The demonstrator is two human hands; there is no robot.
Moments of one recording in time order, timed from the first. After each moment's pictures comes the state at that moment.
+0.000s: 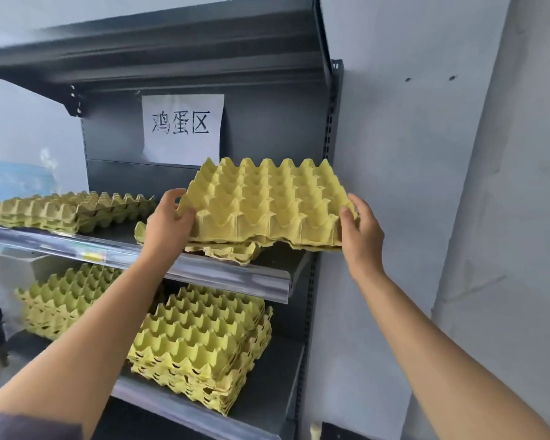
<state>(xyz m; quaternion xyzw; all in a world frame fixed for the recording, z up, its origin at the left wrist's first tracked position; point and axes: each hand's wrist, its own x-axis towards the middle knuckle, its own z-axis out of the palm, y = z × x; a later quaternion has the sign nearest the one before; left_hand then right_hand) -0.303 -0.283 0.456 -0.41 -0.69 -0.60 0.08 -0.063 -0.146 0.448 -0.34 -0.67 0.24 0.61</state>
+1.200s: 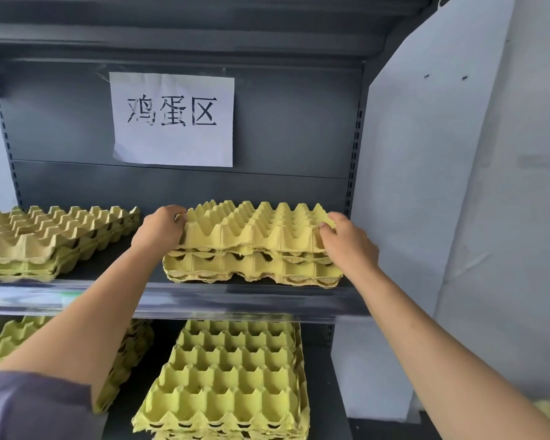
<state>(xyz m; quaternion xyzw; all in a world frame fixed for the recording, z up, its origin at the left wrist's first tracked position) -0.541 -0.192 0.450 -0.53 -0.75 -0.40 0.03 -0.244 -0.165 0.450 -0.61 -0.70 0.05 0.36</state>
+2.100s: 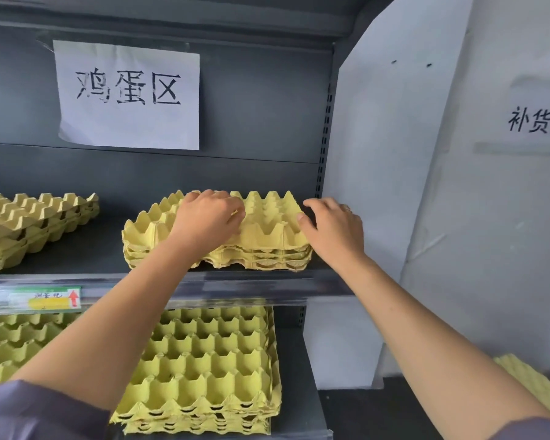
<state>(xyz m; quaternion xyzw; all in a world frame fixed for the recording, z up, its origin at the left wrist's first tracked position) -0.425 -0.192 0.454 -0.71 -0.60 -0.25 0.26 -0.212 -0.168 0.443 -0.57 -0.74 -0.14 0.32</state>
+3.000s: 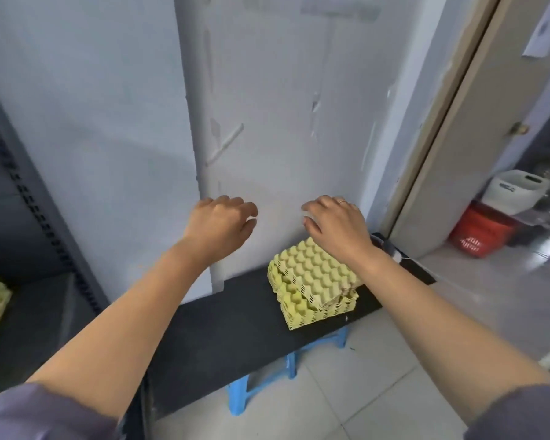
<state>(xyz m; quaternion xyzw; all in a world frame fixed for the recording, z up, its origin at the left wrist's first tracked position) 0.100 -0.139 0.302 -0.88 -0.40 -0.22 0.11 0.319 -0.188 0.288 -0.68 -0.70 -0.15 0.16</state>
